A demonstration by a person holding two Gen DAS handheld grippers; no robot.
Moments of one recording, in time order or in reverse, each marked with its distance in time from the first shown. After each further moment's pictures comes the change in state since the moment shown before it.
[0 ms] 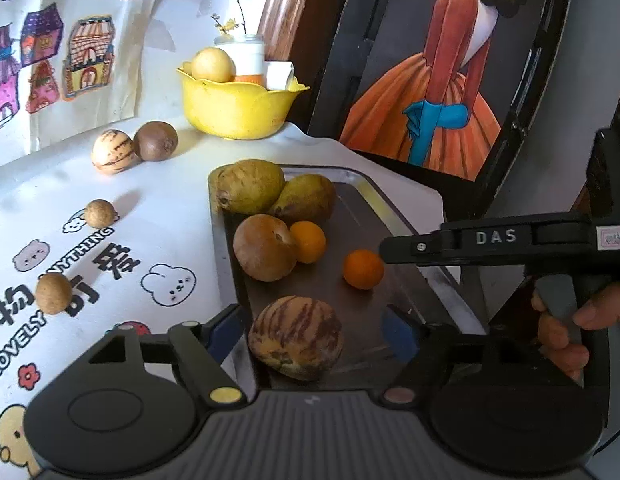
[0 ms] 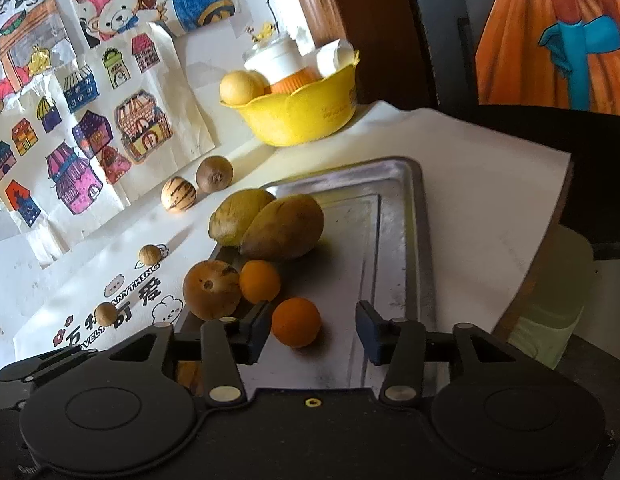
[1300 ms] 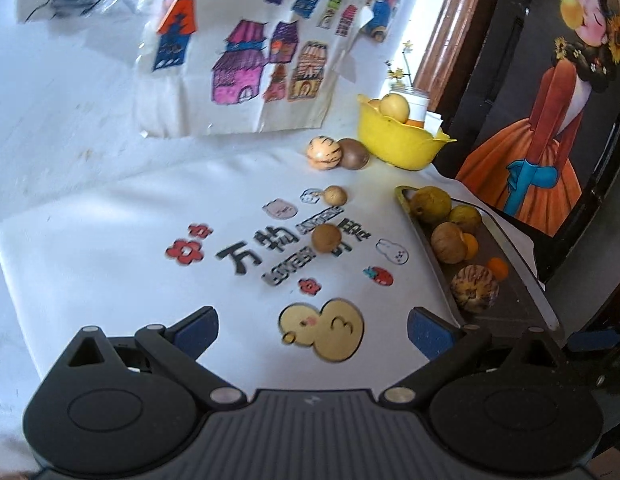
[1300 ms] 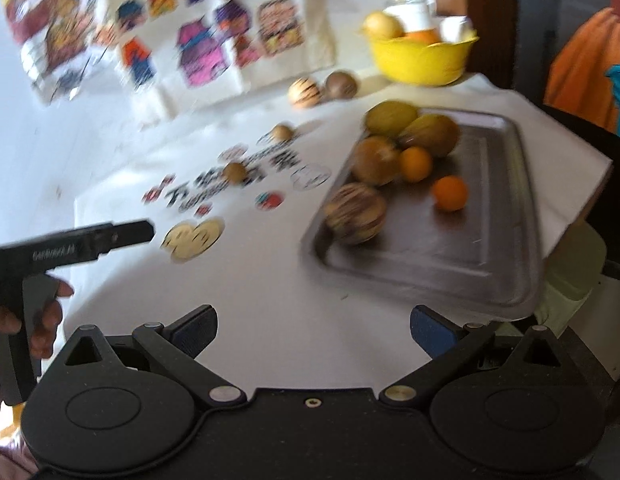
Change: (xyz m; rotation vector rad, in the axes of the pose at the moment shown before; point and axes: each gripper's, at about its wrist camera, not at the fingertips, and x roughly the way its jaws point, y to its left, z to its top) left arm -0.140 0.115 -0.058 -0.218 -0.074 0.228; right arm -0.071 0.131 -0.080 -0.255 0.188 0.034
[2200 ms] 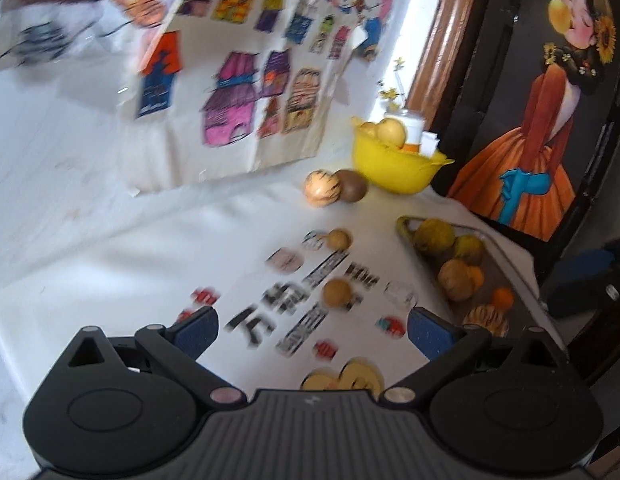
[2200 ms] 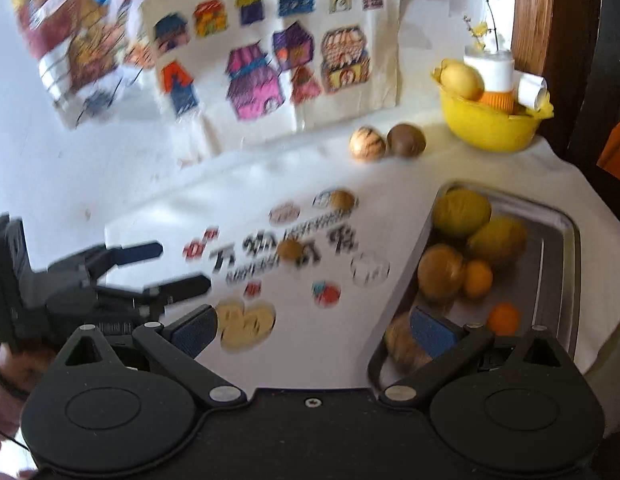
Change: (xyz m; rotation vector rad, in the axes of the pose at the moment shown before) left arm 0.017 0.010 0.051 0.072 -0.038 -0.044; right arm 0.014 0.032 0.126 -0.101 0.029 0.065
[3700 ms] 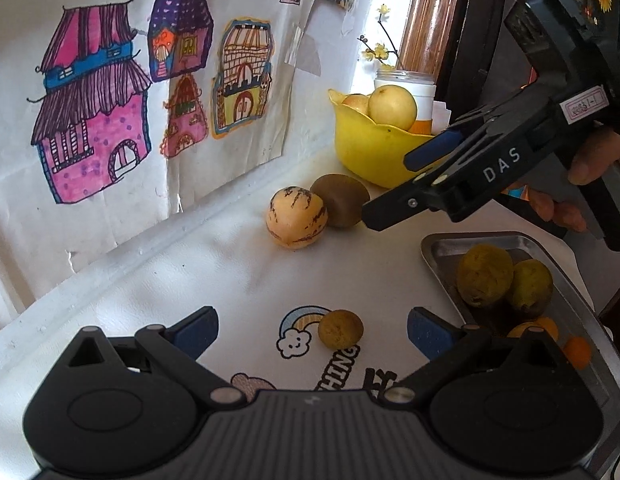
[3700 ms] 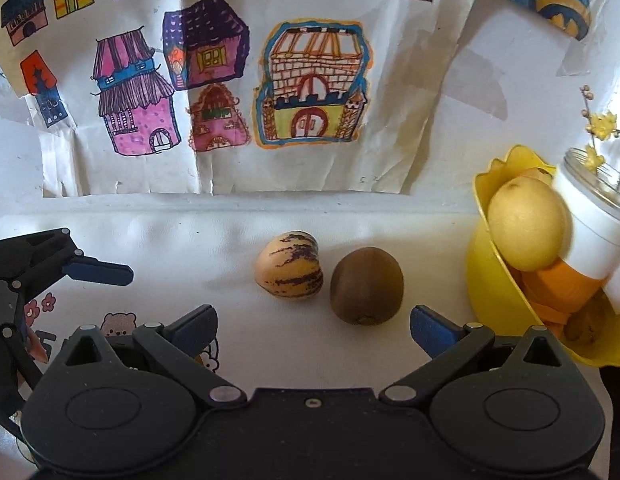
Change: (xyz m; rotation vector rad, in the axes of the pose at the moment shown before) left arm 0.167 -0.010 0.071 0.134 0.080 -0.029; right arm 0.184 -0.077 0.169 -0.394 0.037 0.049
